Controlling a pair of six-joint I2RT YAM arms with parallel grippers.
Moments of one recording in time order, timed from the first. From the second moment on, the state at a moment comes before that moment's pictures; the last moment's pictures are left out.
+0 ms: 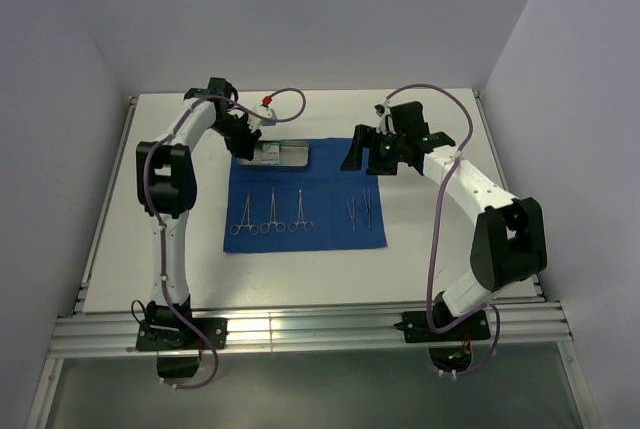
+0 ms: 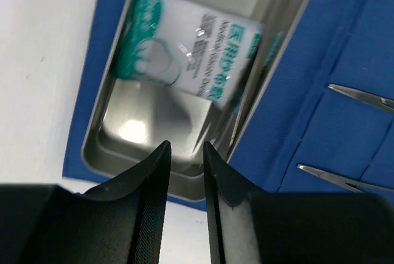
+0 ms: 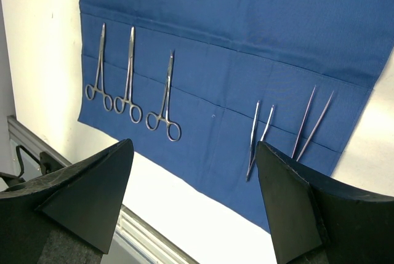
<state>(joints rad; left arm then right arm) -0.15 2.33 2.03 -1.00 0.53 0.97 0.29 1.56 1.20 -0.48 -0.41 0.41</state>
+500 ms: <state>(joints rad) -0.15 2.36 2.08 -1.10 0.64 1.11 0.29 1.57 1.20 -0.48 -0.42 0.41</state>
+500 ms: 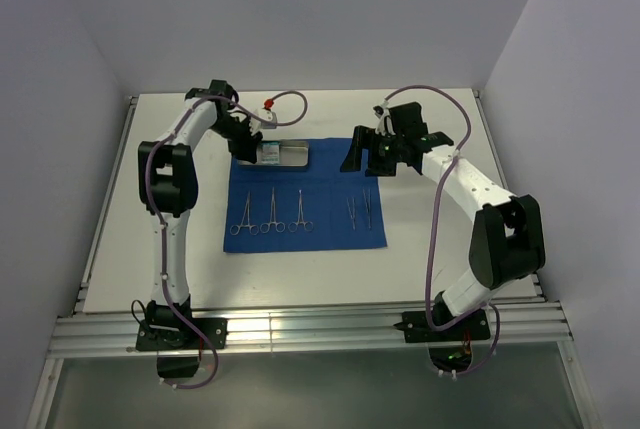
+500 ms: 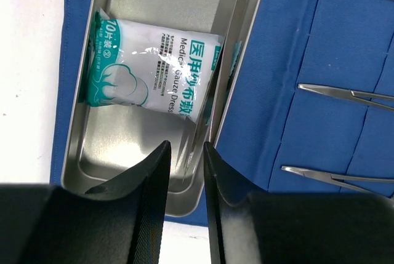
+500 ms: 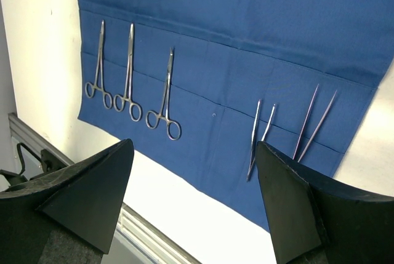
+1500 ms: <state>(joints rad) -0.16 2.40 2.05 -1.06 0.63 1.17 0.28 1.61 1.20 -0.48 -0.43 0.41</state>
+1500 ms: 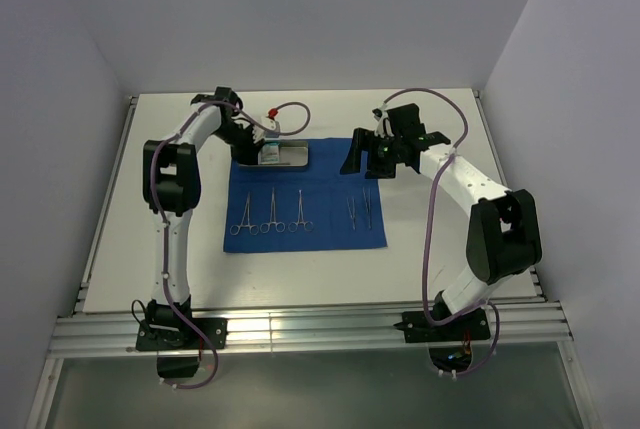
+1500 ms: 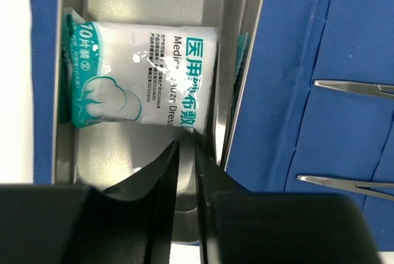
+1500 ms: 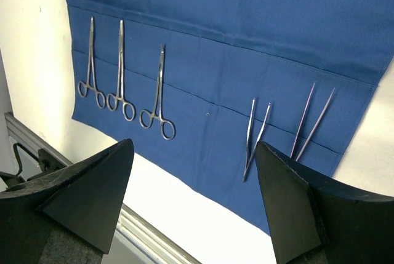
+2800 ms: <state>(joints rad) -0.16 2.25 2.01 -0.90 0.64 0.91 0.27 1.62 1.24 -0.48 -0.43 0.40</state>
